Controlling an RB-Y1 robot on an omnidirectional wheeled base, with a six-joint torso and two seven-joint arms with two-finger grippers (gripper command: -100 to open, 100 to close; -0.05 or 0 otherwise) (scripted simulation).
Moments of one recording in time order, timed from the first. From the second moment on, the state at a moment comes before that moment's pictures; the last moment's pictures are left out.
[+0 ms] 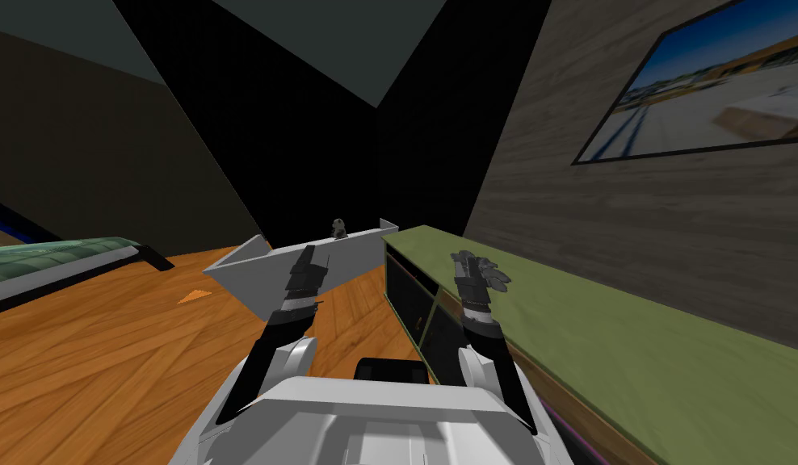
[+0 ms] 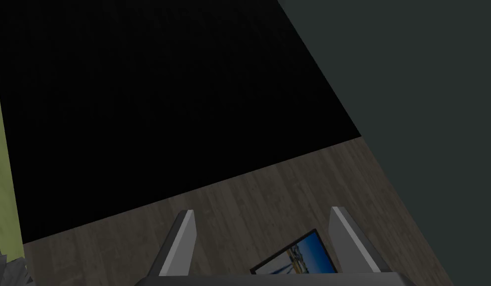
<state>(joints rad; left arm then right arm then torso) 0.54 -0.01 0.03 -2.32 -0.03 -0.38 -0.01 0.51 -0.05 0.05 -2.22 0.04 -0.52 0.00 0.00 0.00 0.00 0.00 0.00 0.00</state>
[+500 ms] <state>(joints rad) 0.54 -0.01 0.03 -2.32 -0.03 -0.38 -0.01 0.51 -0.05 0.05 -2.22 0.04 -0.52 0.00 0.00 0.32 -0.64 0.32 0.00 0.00</state>
